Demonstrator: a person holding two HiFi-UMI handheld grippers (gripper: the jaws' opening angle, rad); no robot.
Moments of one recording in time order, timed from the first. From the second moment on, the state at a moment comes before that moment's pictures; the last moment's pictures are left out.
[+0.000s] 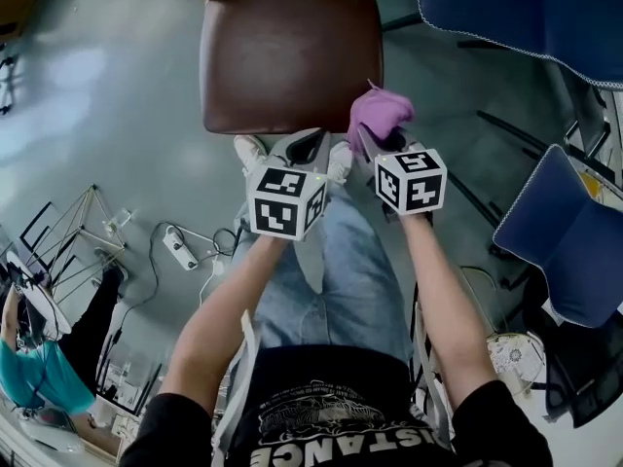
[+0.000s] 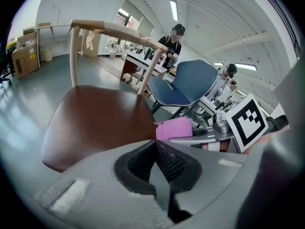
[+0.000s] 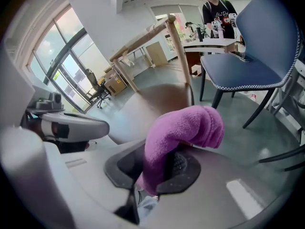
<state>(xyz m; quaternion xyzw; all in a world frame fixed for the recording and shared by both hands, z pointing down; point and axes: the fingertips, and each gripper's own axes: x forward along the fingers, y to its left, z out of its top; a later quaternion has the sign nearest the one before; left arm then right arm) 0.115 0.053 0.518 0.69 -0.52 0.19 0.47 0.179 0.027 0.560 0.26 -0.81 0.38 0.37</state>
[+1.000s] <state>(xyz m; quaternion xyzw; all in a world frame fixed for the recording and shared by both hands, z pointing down) 0.052 0.038 0.286 0.70 -0.61 0.13 0.36 0.091 0.028 0.289 0.22 -0.91 0.24 0.25</state>
